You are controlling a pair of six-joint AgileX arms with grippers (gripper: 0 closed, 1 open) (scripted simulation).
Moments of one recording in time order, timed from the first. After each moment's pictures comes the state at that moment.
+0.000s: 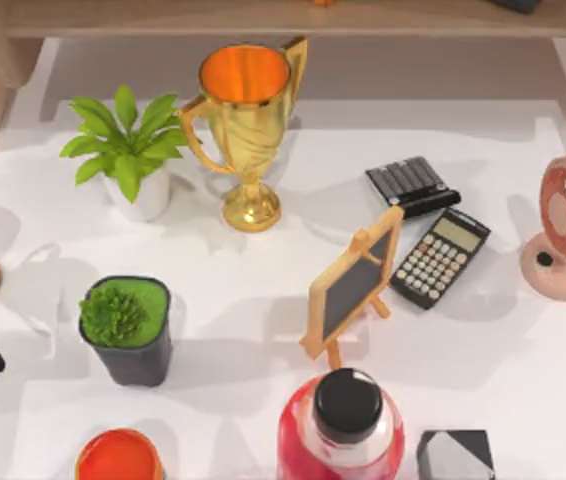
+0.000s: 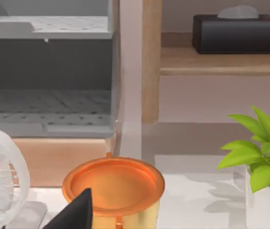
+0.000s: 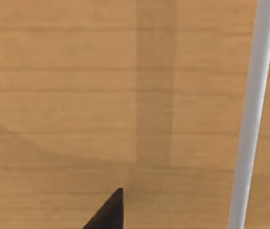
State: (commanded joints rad) left arm 0.00 0.00 0.00 0.00 0.00 0.00; right arm -0.69 2.06 0.51 1.56 -0.66 -1.55
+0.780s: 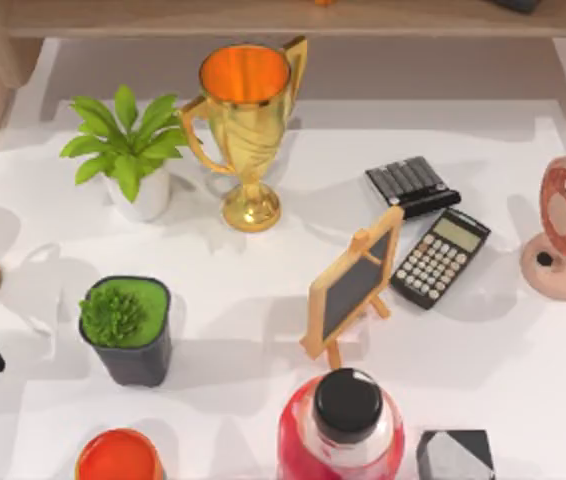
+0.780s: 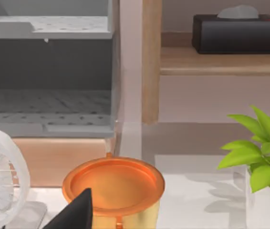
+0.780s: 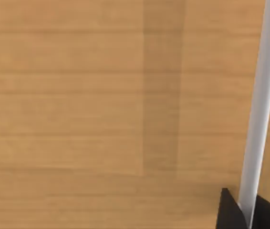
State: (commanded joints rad) left arm 0.00 0.00 0.00 0.00 0.00 0.00; right arm -0.69 2.06 0.51 1.56 -0.66 -1.55
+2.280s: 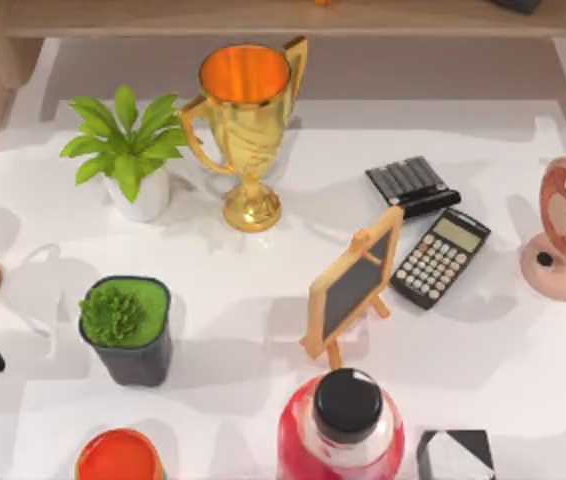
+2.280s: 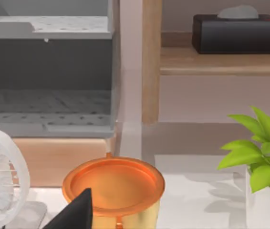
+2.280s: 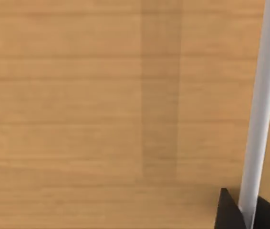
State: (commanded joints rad) left arm 0.00 0.00 0.00 0.00 0.00 0.00; right arm -0.51 2.23 0.94 1.30 -0.46 -1.55
